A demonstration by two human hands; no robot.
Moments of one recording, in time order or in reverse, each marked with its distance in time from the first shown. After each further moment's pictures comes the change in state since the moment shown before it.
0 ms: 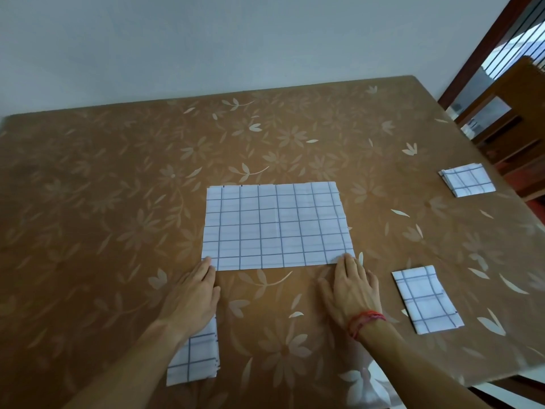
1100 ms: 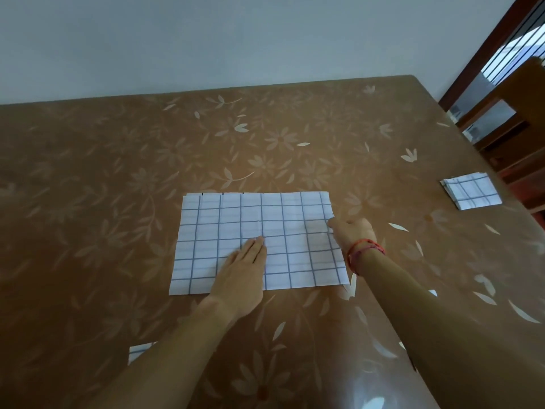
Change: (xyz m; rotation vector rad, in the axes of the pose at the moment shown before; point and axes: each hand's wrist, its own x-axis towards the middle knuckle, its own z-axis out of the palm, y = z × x) left_hand 0.097 0.100 0.004 -0.043 -0.021 0.182; right_hand 0.141 0.008 -0.063 0.910 -0.092 0.517
